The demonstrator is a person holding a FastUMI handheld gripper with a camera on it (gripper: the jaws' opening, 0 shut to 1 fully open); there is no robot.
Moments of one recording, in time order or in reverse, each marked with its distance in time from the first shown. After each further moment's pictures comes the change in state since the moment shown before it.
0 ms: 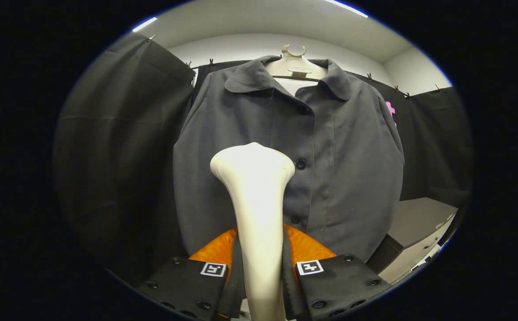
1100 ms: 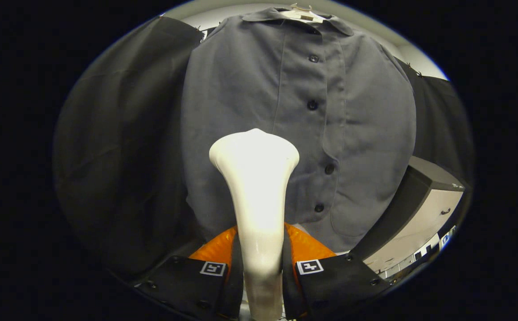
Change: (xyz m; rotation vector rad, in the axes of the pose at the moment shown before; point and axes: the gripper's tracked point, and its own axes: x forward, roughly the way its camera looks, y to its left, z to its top) arm -0.018 0.007 -0.184 -0.037 0.332 0.039
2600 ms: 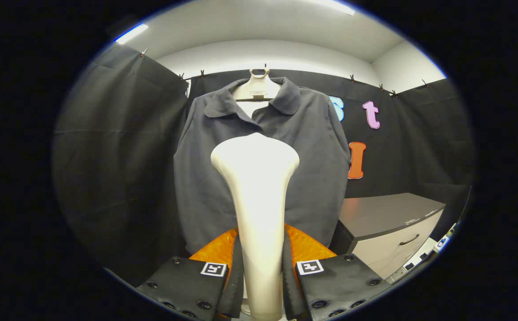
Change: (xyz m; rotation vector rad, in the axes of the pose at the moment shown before) arm -0.161 -0.094 0.163 0.080 -0.383 -0.065
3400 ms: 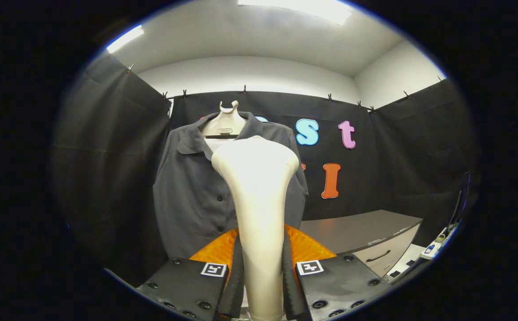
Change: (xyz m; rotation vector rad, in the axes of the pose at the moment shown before) arm -0.040 -0.069 0.060 0.010 -0.127 -0.119
